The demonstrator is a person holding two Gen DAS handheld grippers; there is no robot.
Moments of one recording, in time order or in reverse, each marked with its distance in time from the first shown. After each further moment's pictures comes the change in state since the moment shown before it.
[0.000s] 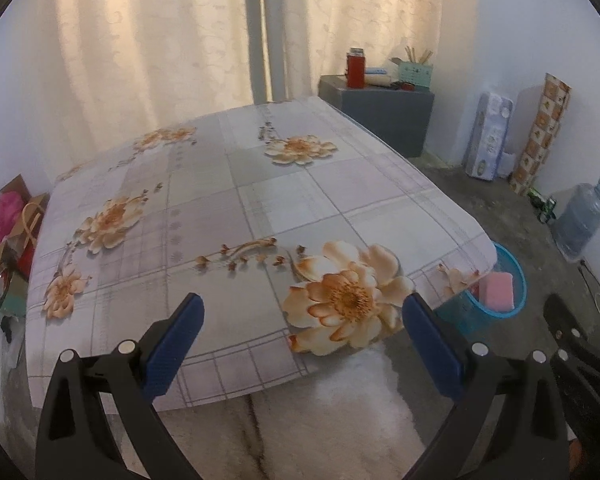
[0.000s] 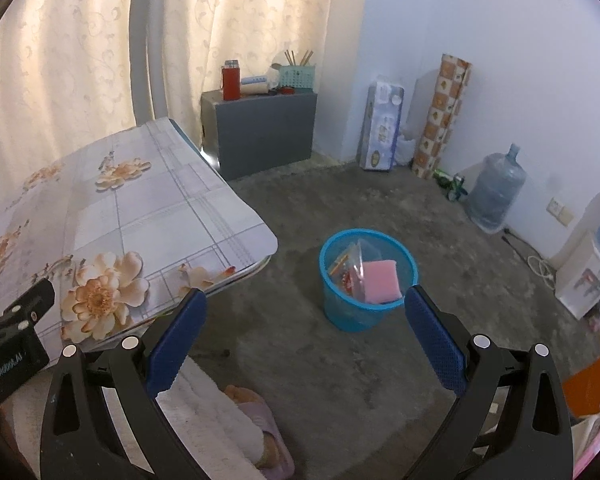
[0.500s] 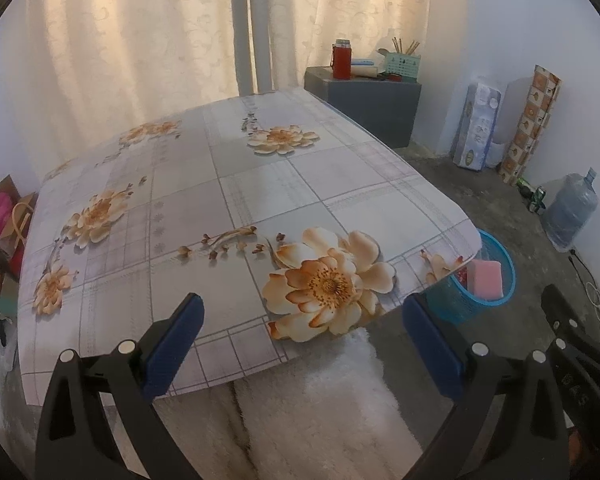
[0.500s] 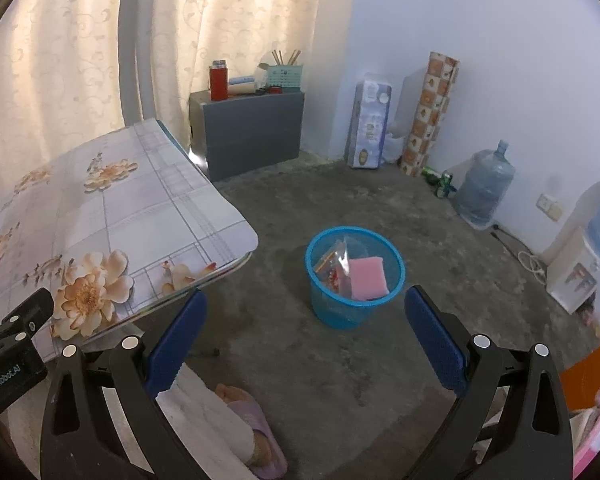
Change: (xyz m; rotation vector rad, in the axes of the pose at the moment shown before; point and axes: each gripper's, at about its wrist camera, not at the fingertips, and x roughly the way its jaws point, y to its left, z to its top) left arm -0.002 -0.011 -0.006 0.015 0.026 -0.037; right arm -0.003 -0.012 -0.004 0.014 0.002 -0.037
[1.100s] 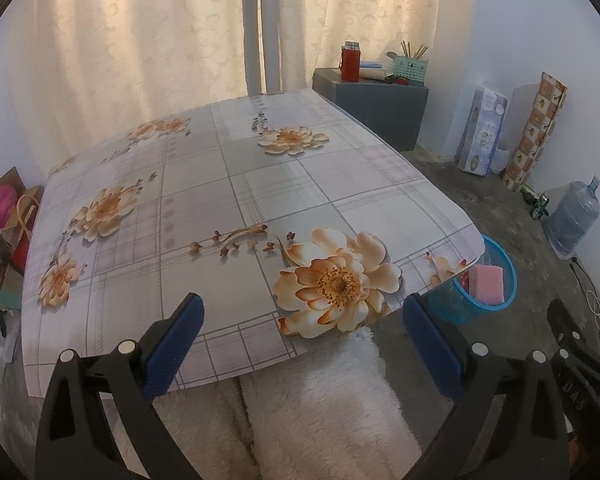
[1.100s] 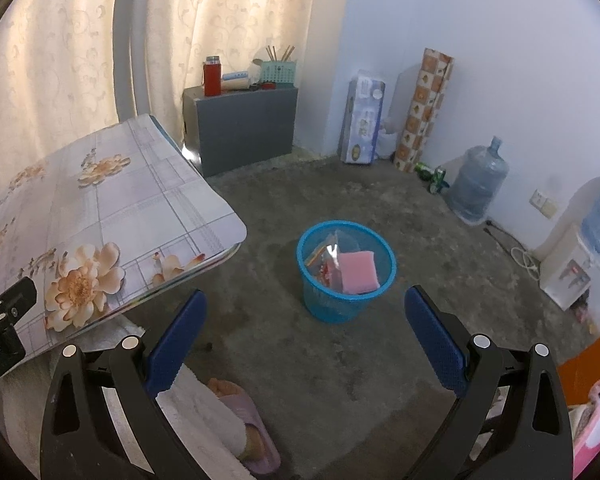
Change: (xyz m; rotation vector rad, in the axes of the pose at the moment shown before) left arm -0.006 0.008 0.001 -0.032 0.001 0.015; right arm -0.001 -0.006 -0.001 -0.003 0.015 -0.023
